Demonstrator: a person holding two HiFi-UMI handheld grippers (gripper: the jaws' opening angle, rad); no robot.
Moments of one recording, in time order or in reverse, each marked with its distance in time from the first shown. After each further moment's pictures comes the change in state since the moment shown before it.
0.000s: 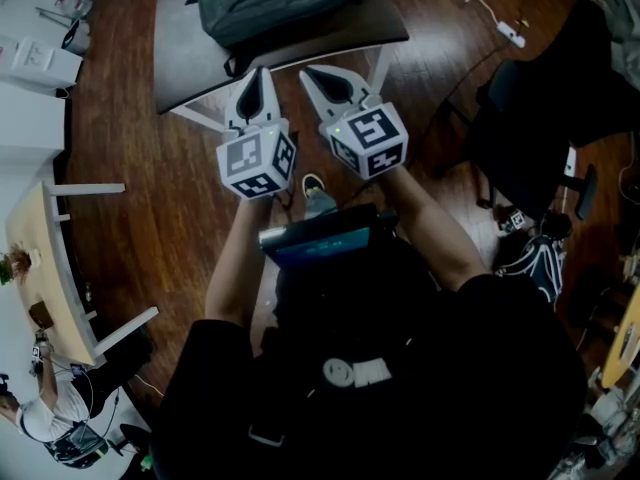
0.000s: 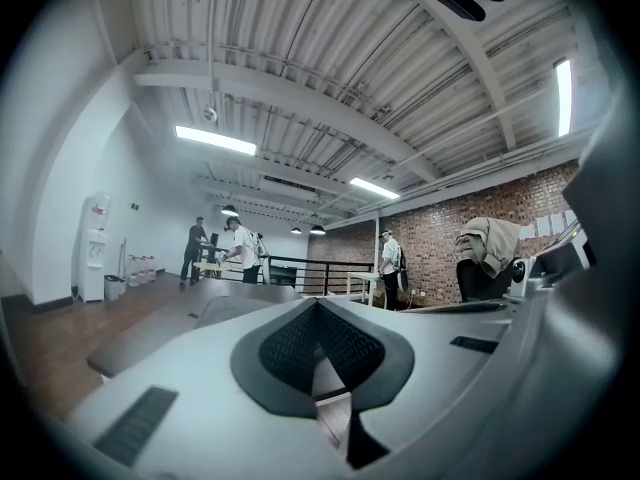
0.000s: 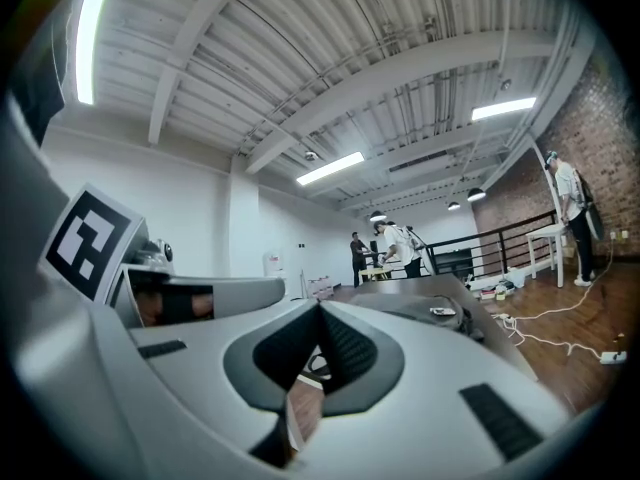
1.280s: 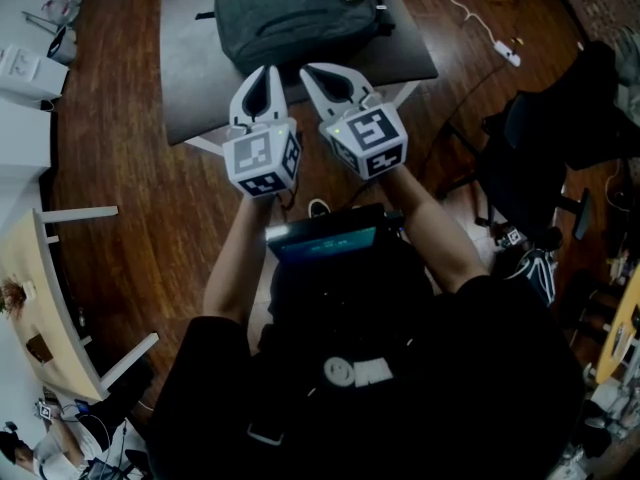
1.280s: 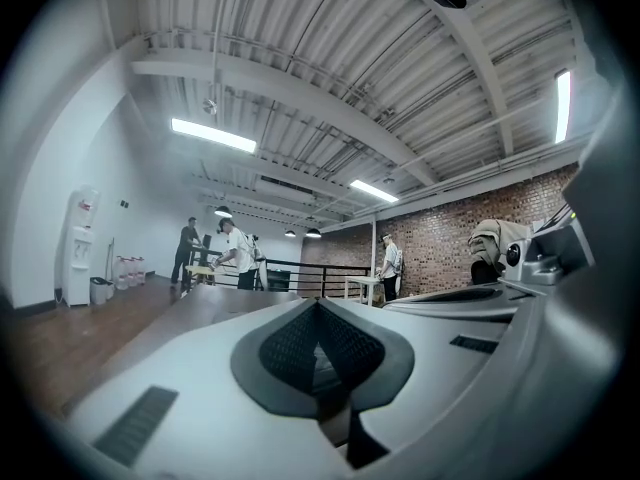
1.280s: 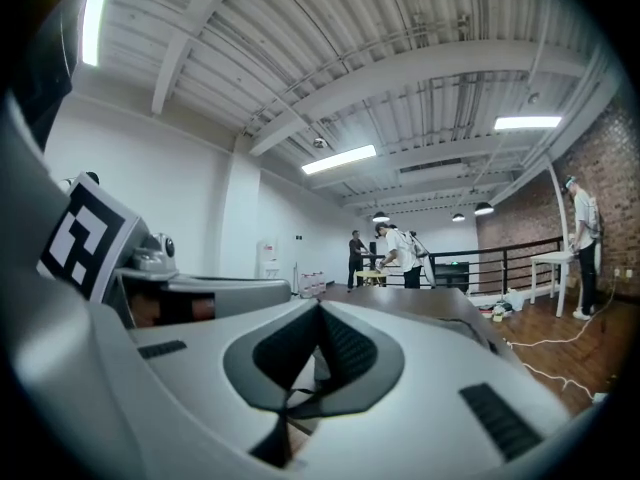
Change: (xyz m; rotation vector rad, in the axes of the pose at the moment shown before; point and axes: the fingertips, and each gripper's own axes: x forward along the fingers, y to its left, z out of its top) left arm 0.088 0.108 0.018 0.002 -0.013 -0.060; right arm 0.147 -0.004 0.019 -0.122 0.032 -0.041
